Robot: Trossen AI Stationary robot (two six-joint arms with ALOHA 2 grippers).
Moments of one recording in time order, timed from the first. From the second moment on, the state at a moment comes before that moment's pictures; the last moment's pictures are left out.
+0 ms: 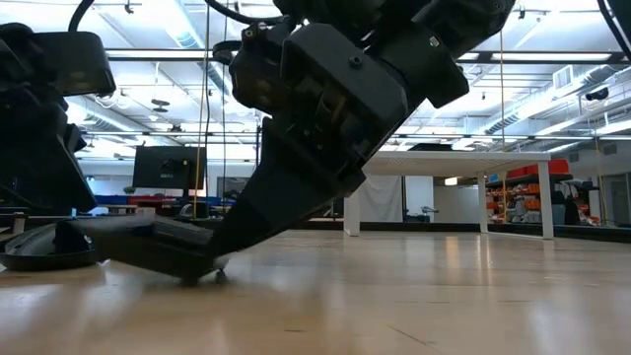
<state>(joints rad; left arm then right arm) -0.76 1.43 0.57 -0.24 -0.61 -1.09 0.32 2.18 1.34 0.08 -0.07 0.23</state>
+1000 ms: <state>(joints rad) -0.65 1.43 0.57 -0.23 -0.67 -1.08 -0.45 1.30 1.34 -1.09 0.15 -0.11</state>
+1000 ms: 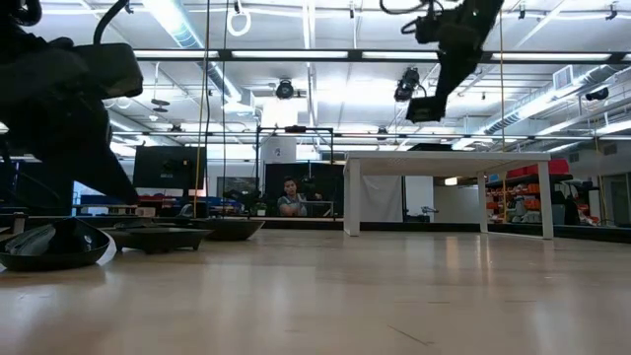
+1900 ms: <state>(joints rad) -0.56 1.43 0.57 -0.17 -0.70 -1.17 -0.75 1.43 1.34 -1.06 -0.08 -0.67</state>
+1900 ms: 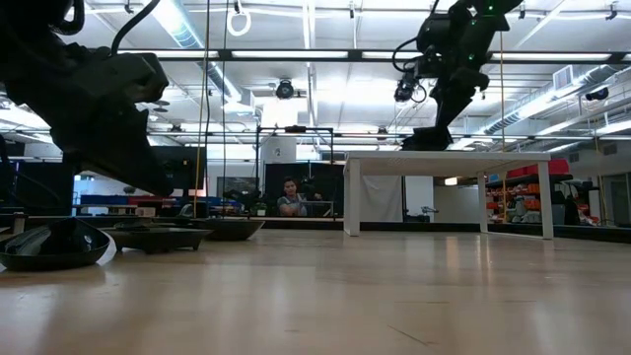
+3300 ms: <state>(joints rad) -0.56 1.43 0.57 -0.17 -0.70 -1.14 -0.68 1.42 1.35 -0.93 -0.30 -0.78</state>
